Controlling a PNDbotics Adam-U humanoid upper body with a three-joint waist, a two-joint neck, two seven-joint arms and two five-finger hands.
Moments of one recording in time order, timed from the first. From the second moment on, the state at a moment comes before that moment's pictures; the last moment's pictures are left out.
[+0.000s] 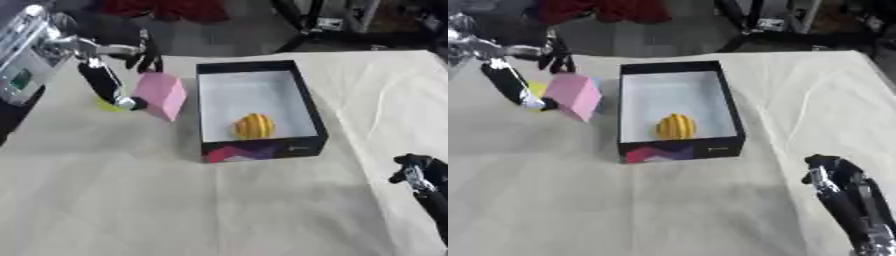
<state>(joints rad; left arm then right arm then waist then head) -0.94 0.70 -0.38 -1.47 -0.68 -0.34 -0.72 0.10 -0.21 0.05 -1.83 0.09 -0.02 -0.03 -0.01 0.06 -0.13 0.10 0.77</state>
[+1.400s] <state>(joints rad) -1.09 0.23 -0.22 -0.83 -1.23 -0.34 -0.39 0.09 -0.20 0.07 -1.82 0.09 -0.02 -0.01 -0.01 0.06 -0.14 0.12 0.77</state>
